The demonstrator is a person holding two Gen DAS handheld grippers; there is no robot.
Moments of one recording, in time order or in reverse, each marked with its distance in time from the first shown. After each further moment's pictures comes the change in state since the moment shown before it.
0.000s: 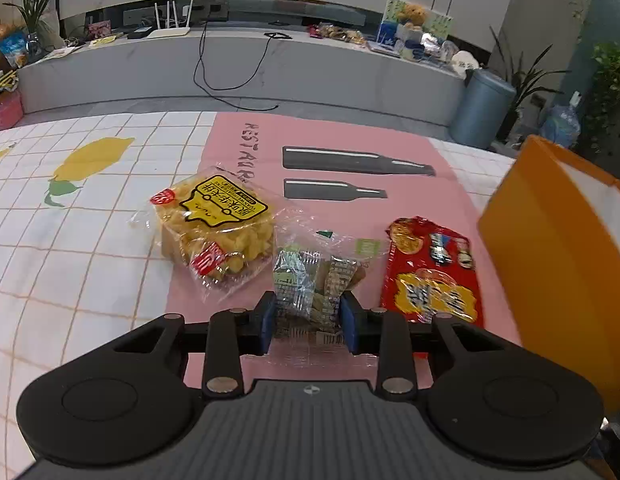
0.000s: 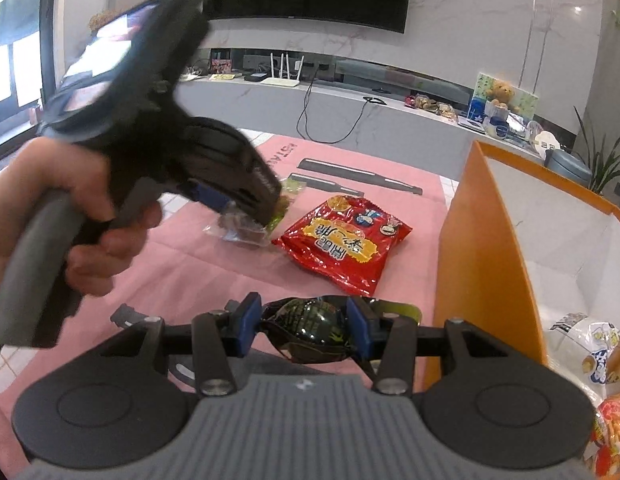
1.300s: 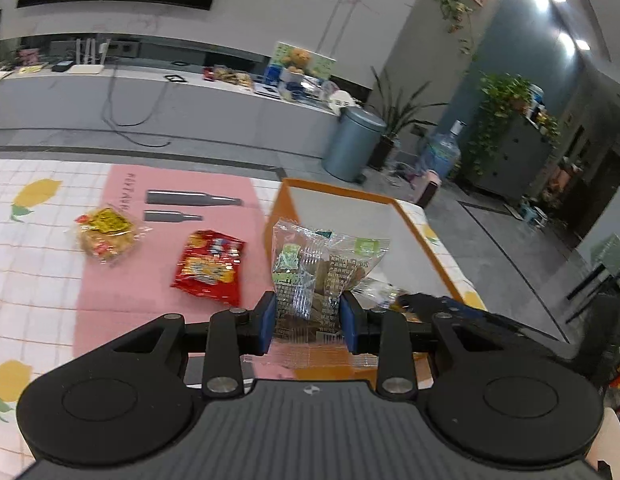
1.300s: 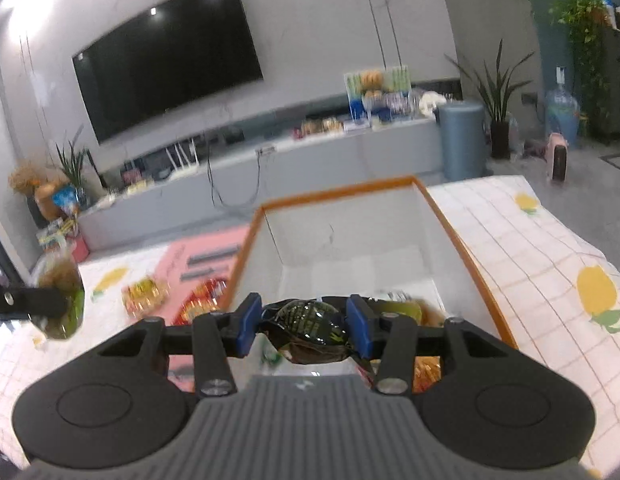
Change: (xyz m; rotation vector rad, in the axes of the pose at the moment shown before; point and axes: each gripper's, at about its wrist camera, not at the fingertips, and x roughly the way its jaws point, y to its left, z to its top) left arm -0.168 -0.087 -0.018 0.039 -0.088 -0.325; right arm -0.143 -0.153 -0.017 0.434 -0.106 -0.104
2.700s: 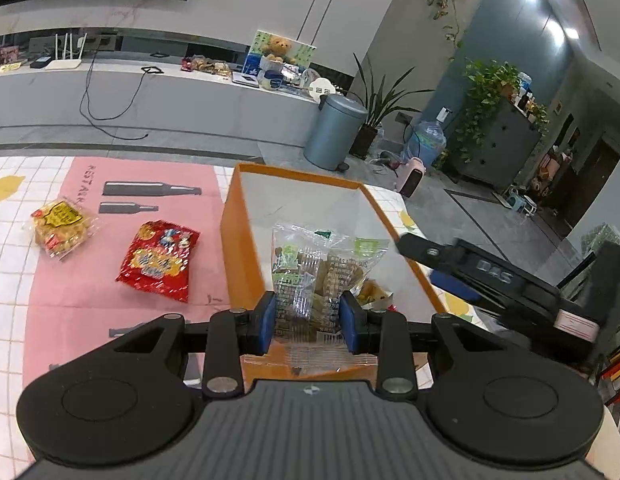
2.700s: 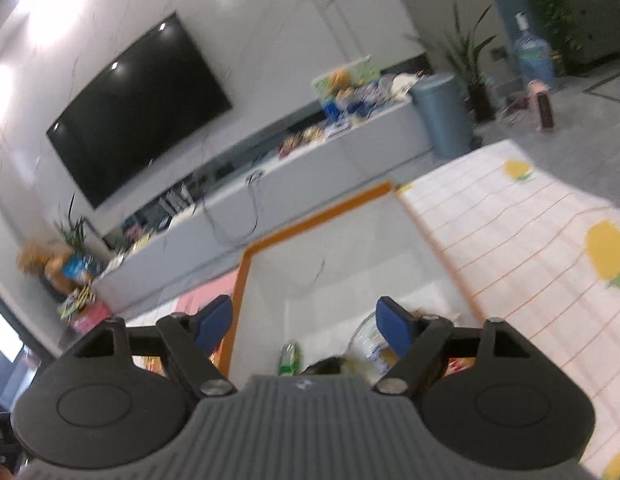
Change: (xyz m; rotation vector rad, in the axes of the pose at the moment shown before) left arm 0.032 -0.044 -0.005 0.008 0.021 -0.026; right arm -0.009 -0.045 0.029 0.271 -0.085 0.030
